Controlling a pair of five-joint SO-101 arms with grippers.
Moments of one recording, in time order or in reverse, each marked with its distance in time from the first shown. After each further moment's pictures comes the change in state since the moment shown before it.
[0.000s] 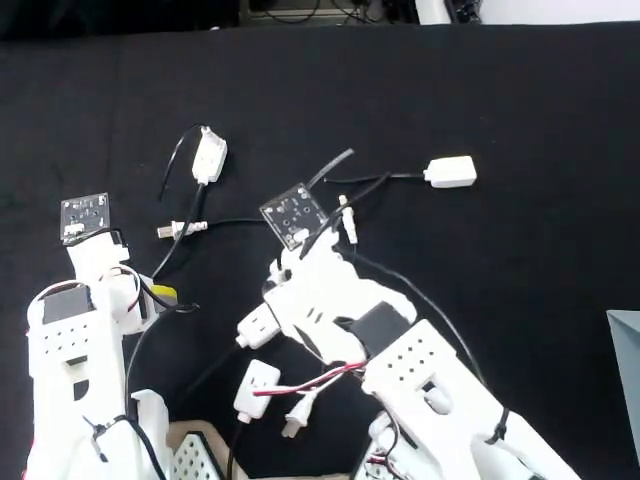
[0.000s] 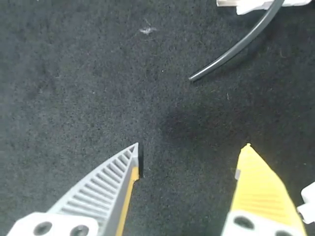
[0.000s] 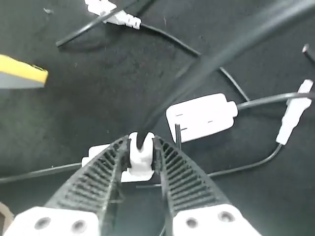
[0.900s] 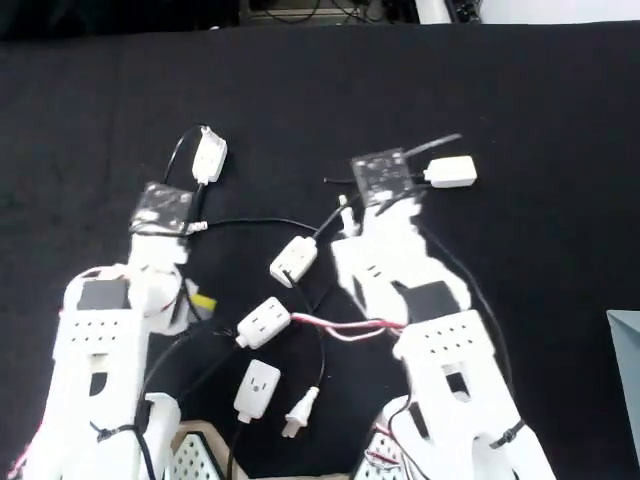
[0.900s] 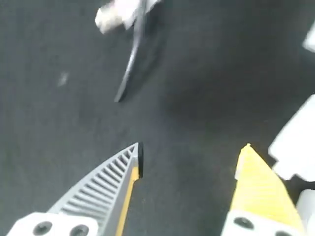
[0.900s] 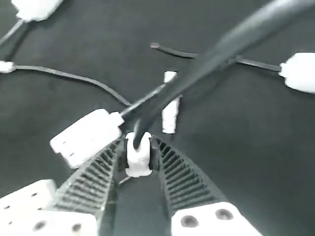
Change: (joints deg) left arm 15.6 0.4 -2.8 0.0 -13.4; right arm 24.8 0.0 0.0 -3.9 4.7
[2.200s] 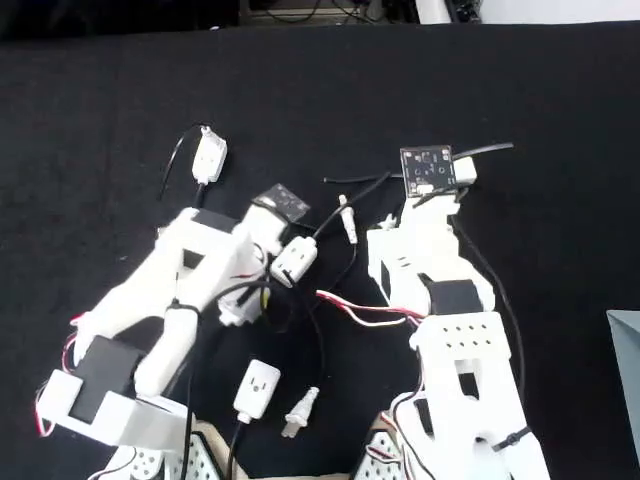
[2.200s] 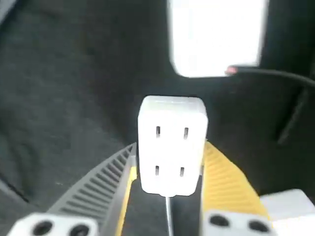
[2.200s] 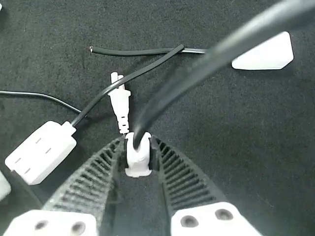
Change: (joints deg) left arm 20.8 44.8 -24.8 -0.5 -3.0; right arm 8.3 0.0 0.0 0.2 0.0
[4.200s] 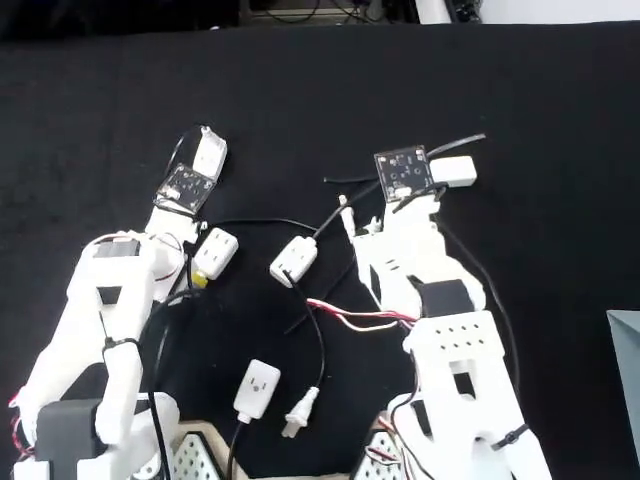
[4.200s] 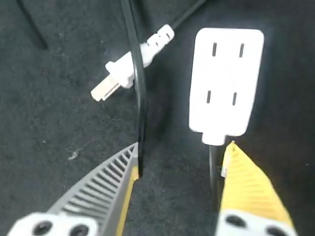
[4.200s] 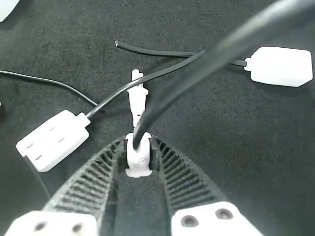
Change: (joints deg) left arm -22.3 -18.0 17.1 -18.5 -10.5; right arm -3.8 0.0 0.0 0.0 4.5
